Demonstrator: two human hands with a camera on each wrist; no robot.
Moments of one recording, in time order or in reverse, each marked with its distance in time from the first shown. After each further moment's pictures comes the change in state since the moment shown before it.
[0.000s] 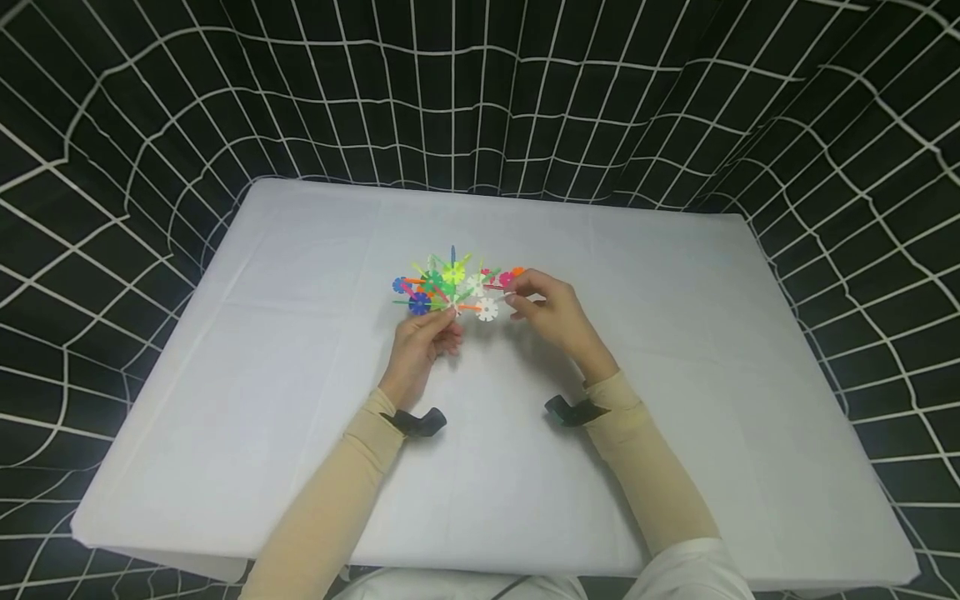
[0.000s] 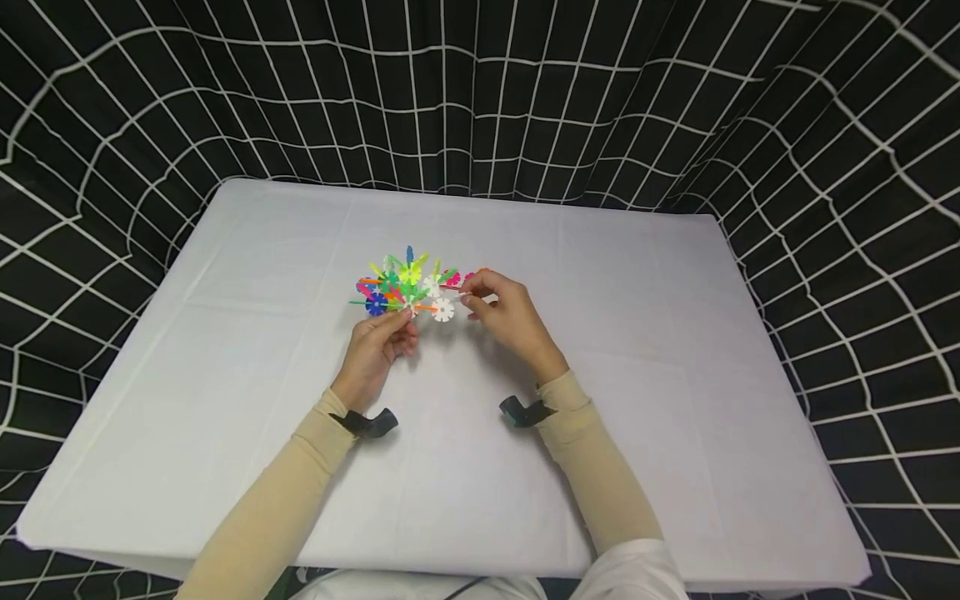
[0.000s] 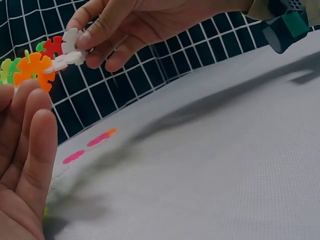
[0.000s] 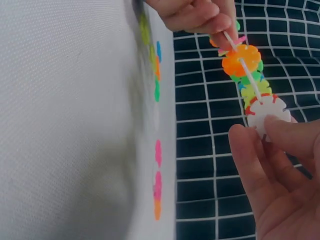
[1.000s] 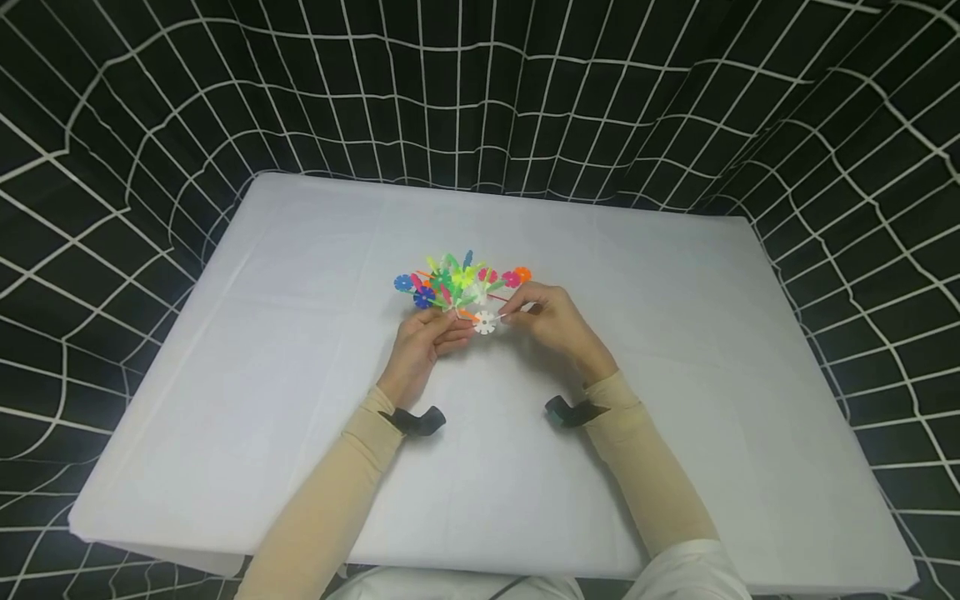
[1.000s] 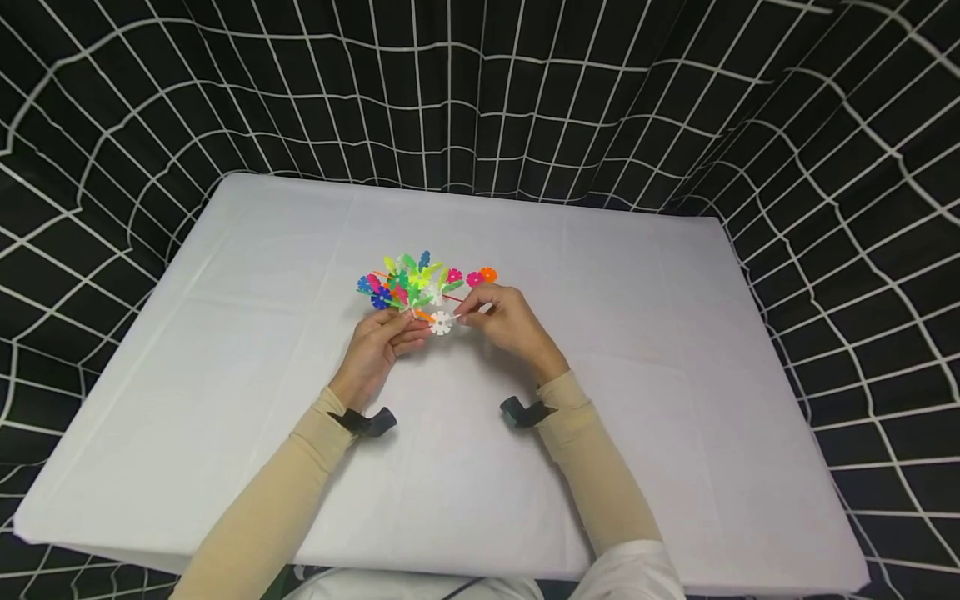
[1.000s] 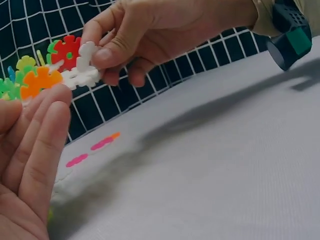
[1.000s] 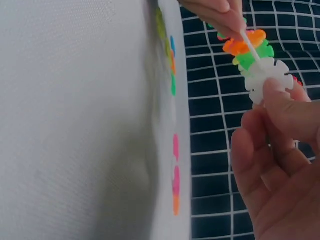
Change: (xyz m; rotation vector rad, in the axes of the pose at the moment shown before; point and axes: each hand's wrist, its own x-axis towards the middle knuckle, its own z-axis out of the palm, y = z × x) left_hand 0.001 0.002 -0.004 -0.029 -0.065 -0.038; right_hand 0.004 0.014 0.004 -0.045 -0.074 -0.027
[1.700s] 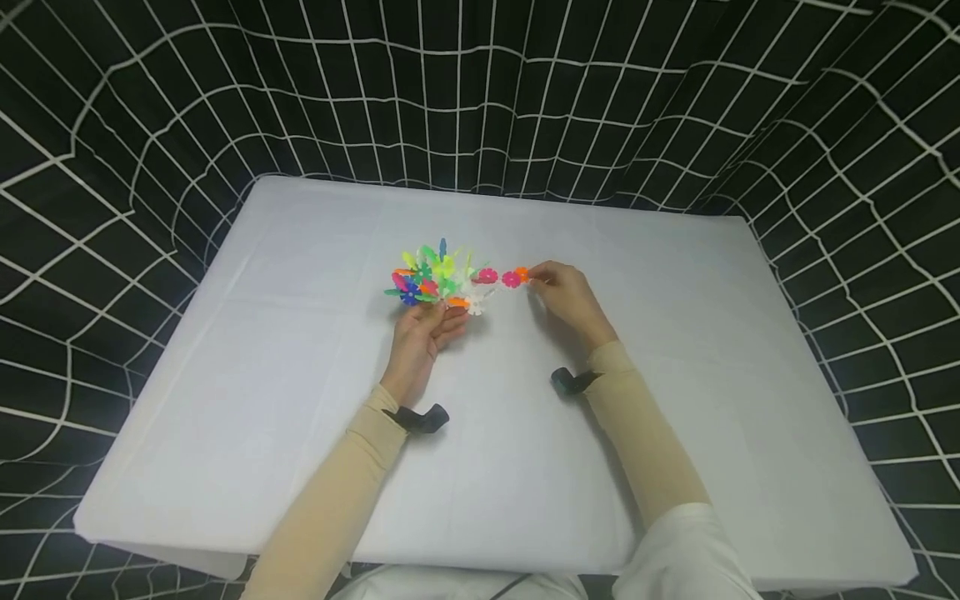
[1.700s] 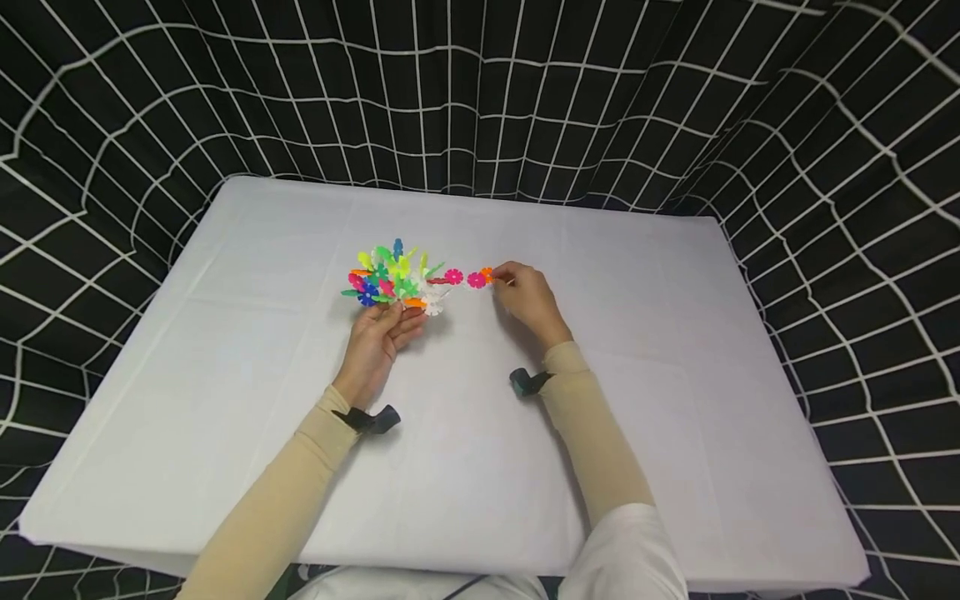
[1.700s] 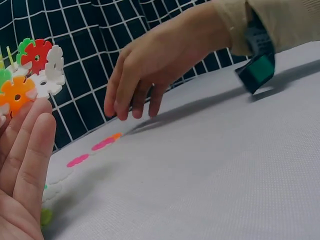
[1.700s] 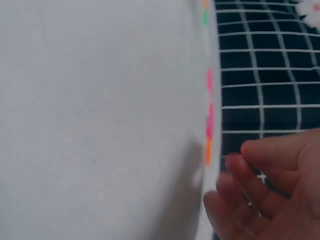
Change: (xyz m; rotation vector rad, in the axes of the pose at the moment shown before) left_hand 0.002 0.001 0.002 -0.117 0.069 0.061; right_hand 0.035 0.031 -0.024 -0.244 0.057 0.285
